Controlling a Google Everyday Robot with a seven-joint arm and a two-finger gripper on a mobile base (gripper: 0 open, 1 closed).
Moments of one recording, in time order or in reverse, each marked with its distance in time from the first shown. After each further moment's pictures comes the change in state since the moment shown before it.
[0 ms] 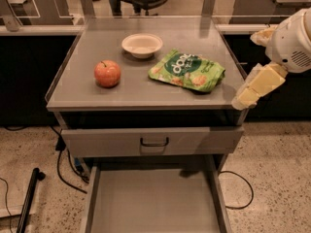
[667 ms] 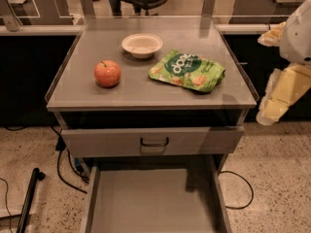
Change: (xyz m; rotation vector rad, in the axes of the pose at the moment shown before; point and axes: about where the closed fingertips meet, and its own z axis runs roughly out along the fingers) arm 0.010 0.042 -0.049 -0.088 0.250 -0.126
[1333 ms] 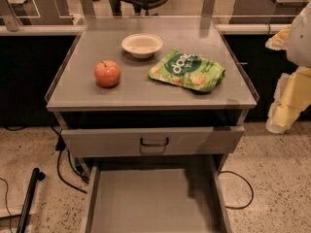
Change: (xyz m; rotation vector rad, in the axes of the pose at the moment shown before) arm 0.008 0.015 -0.010 -0.018 0.081 0.012
